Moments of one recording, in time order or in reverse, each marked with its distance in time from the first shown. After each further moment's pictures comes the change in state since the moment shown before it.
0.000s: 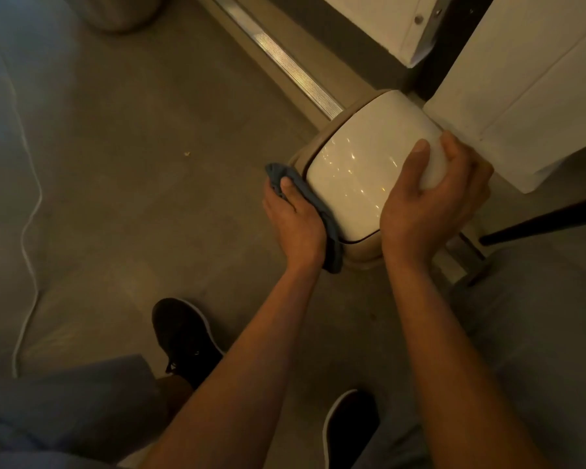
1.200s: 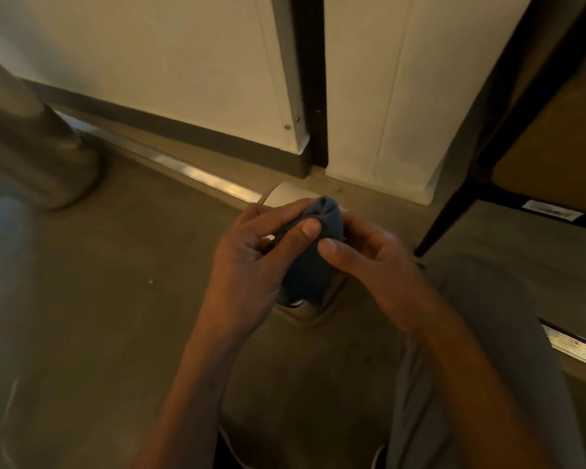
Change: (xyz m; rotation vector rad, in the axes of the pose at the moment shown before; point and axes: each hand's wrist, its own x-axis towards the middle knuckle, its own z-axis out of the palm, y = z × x) left_hand -0.061 0.167 -0.049 0.164 -0.999 0.570; right_hand 0.031 -0.034 -0.124 0.717 -0.919 0.250
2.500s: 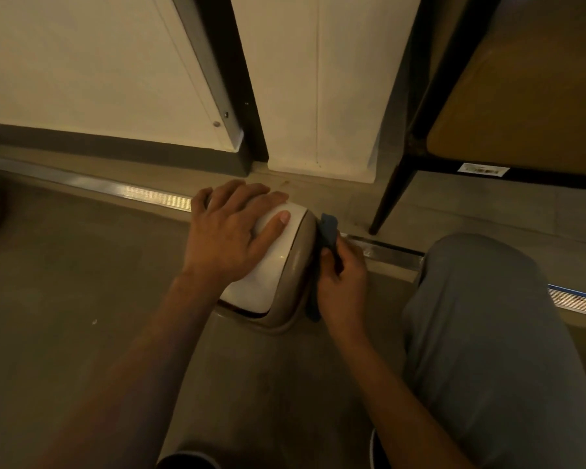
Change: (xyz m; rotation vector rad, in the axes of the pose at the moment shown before) left_hand 0.100 -0.115 0.009 1.019 -0.194 0.477; right_hand 0.016 0.112 0.022 -0.226 0.964 0.035
